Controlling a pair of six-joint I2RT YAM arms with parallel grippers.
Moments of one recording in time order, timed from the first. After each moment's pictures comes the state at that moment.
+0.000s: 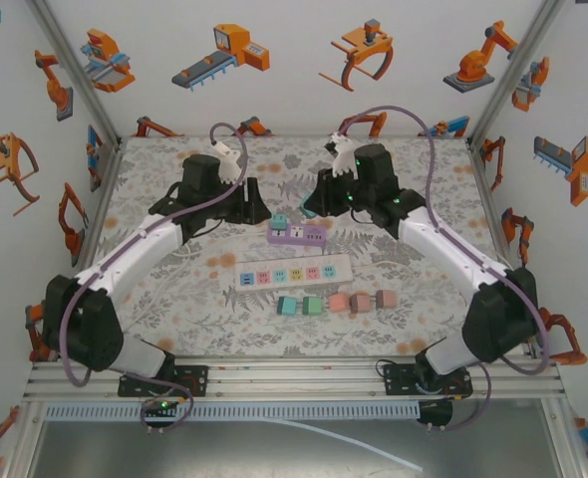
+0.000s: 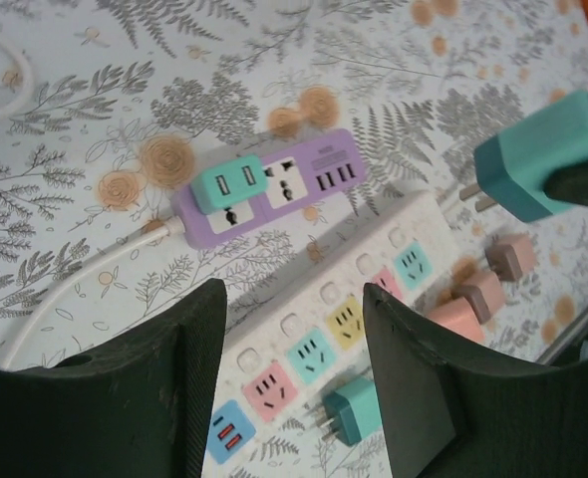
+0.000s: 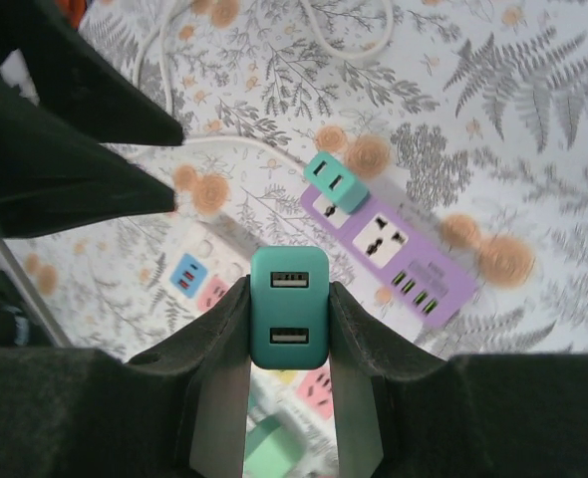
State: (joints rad) left arm -0.48 1.41 1.12 -0.28 0.34 -0.25; right arm 0.51 1.45 1.20 -0.24 -0.39 0.26
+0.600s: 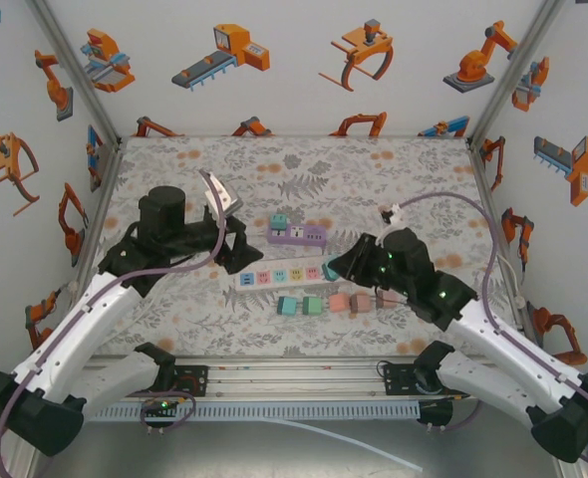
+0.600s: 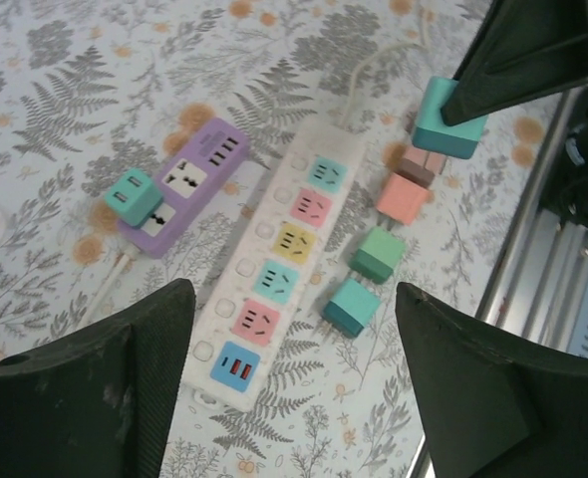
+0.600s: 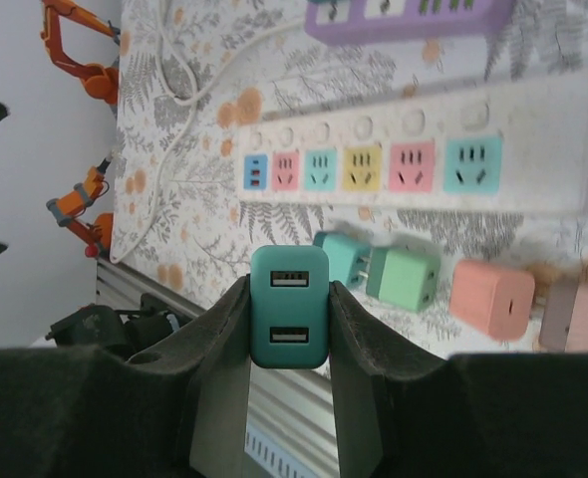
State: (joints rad) left arm -0.55 0.96 0.97 -0.45 0.56 0.19; right arm 0.75 0.79 0.66 -0.37 -0.02 0.93
